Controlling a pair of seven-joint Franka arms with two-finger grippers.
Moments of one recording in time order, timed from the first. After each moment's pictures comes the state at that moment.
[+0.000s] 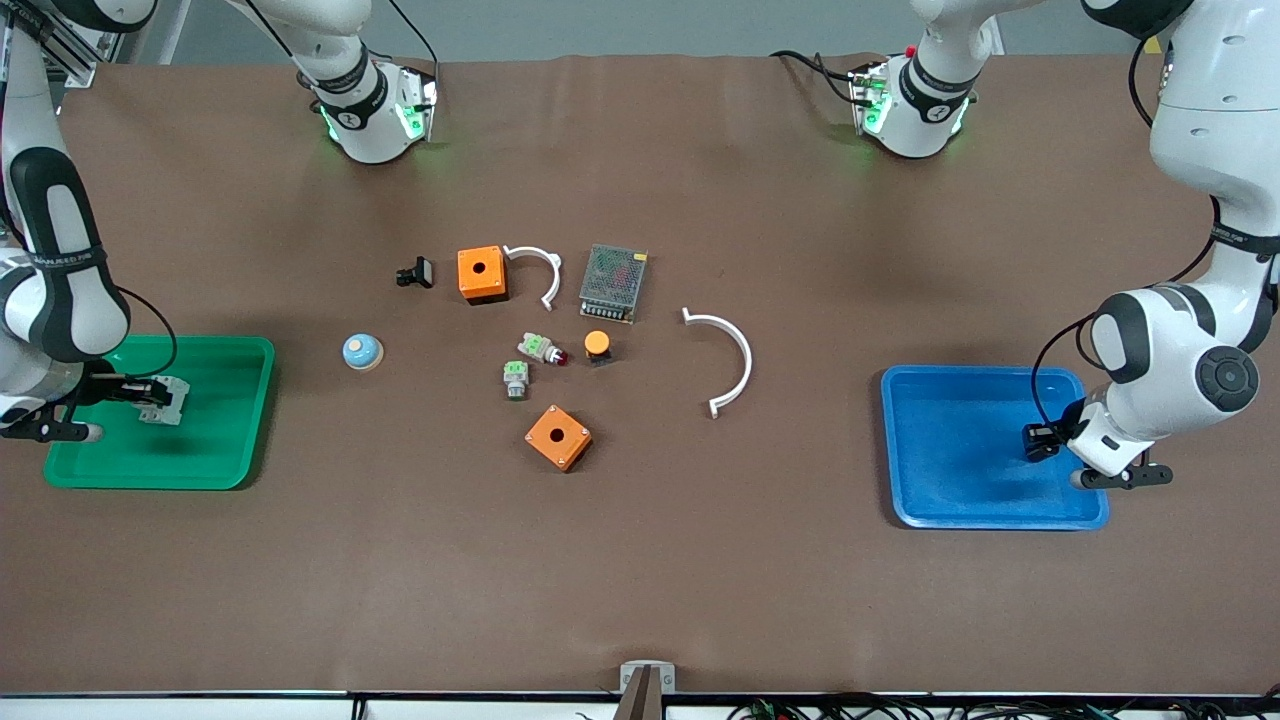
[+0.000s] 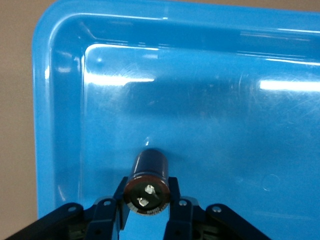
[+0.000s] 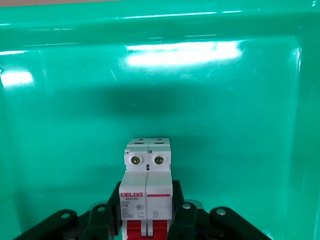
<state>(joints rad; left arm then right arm) 0.25 0.62 -0.10 -1.81 0.08 2.42 0.05 -0.37 0.57 -0.10 -1.83 0.03 2.32 -0.42</state>
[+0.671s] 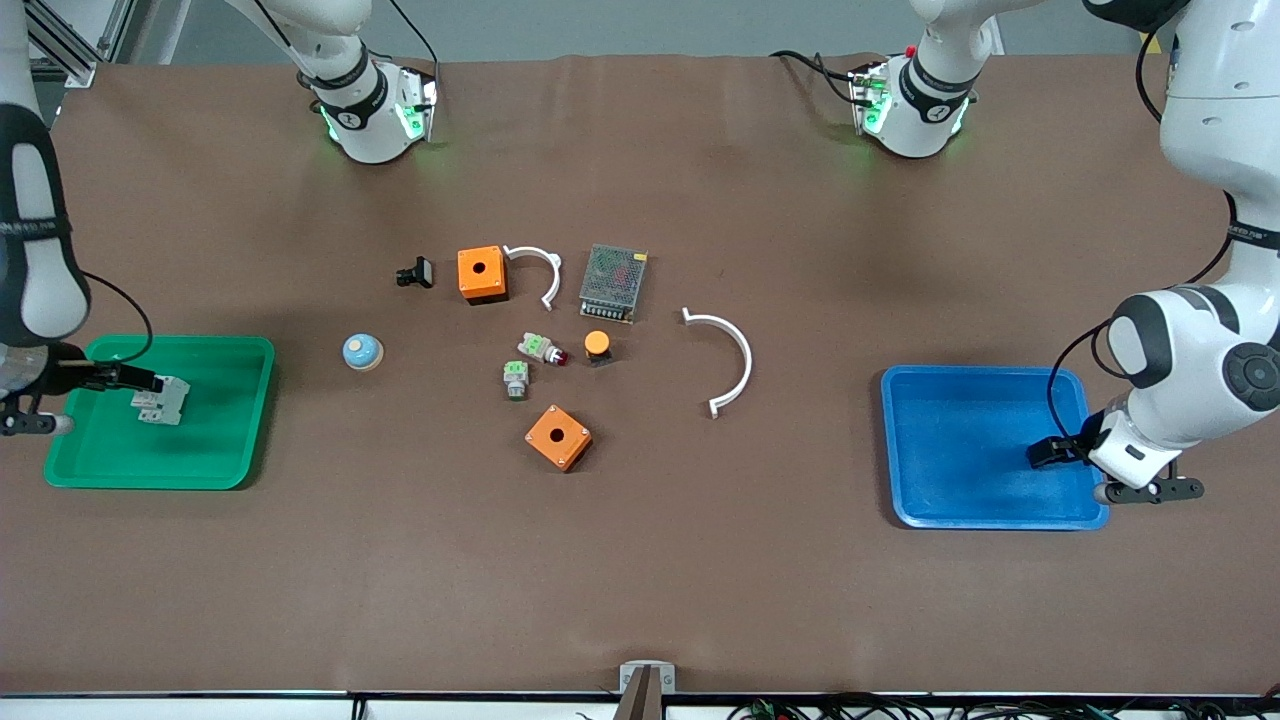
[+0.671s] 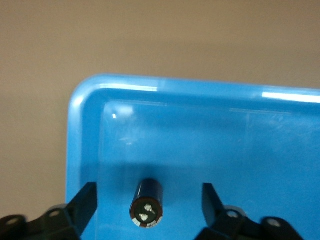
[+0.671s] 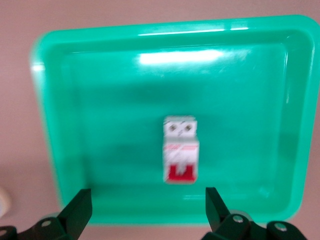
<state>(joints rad) 0.25 0.59 -0.12 -1.74 0.08 2.43 0.05 -0.34 0.39 -0.08 -1.80 0.03 2.05 -0.37</state>
